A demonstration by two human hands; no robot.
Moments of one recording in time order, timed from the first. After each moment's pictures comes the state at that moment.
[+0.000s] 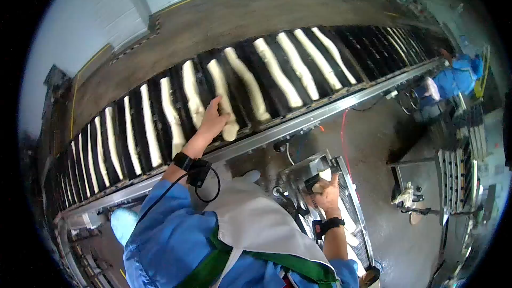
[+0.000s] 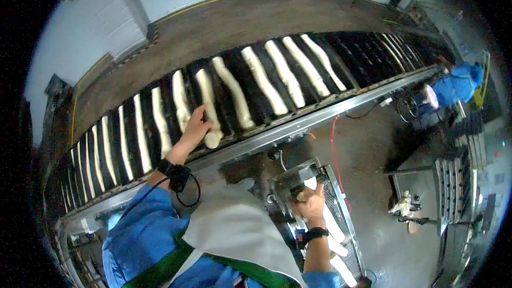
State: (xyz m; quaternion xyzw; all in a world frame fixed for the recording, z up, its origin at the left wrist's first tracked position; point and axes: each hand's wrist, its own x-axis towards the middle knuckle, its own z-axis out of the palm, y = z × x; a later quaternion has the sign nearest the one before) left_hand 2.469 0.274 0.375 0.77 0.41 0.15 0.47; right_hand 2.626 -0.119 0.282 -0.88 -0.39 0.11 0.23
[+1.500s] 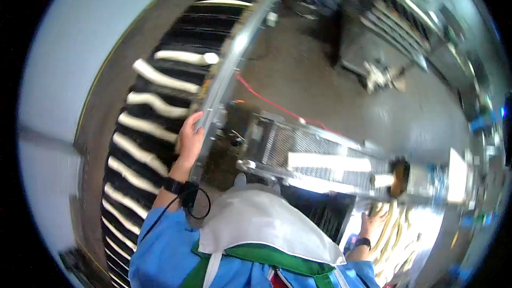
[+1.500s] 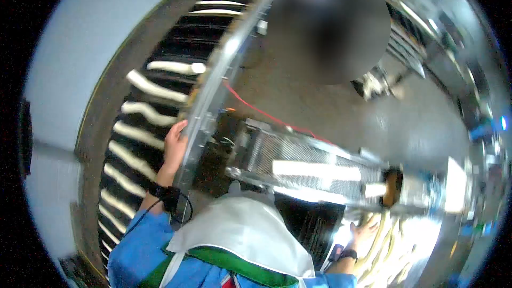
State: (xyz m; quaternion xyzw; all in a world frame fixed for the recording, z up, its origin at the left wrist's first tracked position) left_hand 2.865 0.100 0.325 0.83 0.07 0.08 0.54; right_hand 2.578 -0.499 0.267 -0.87 0.49 0.10 0.02
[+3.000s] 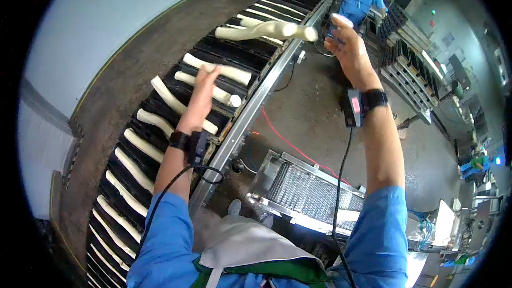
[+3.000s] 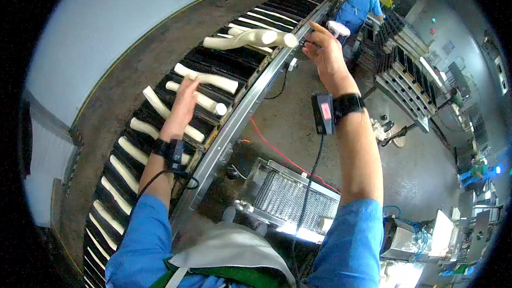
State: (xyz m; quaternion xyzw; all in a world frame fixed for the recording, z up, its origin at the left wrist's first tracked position) left_hand 3.031 0.167 0.455 0.60 0.08 0.13 0.79; right_hand 3.120 -0.161 0.594 -0.67 -0.24 0.01 0.70
